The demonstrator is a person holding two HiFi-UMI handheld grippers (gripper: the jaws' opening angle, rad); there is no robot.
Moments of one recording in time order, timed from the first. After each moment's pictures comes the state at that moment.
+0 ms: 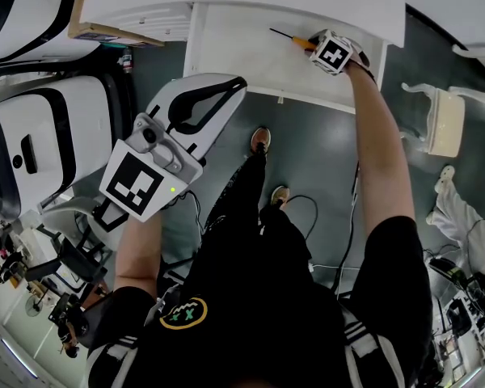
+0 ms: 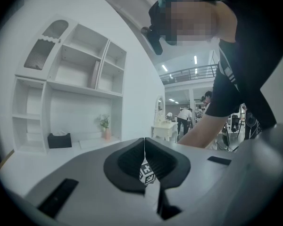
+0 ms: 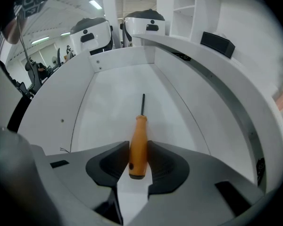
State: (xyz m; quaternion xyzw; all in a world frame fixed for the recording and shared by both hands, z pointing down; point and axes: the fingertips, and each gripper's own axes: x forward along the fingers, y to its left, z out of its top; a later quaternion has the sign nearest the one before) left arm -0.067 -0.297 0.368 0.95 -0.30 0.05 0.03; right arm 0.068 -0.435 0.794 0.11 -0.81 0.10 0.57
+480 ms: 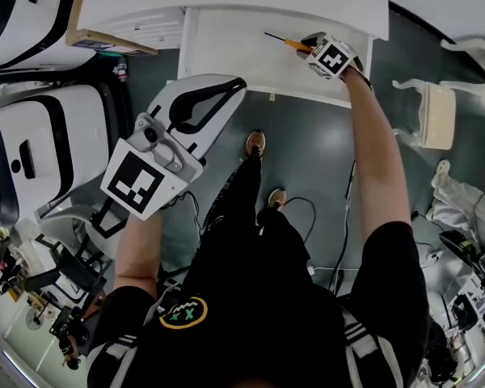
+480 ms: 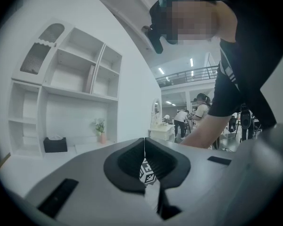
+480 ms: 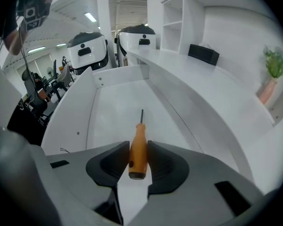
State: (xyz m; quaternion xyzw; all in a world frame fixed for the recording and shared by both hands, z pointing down) left arm -0.059 -0.279 0.352 0.96 -0.28 0.03 0.02; right arm 0.064 -0.429 0.751 0.15 -0.84 0.09 0.51
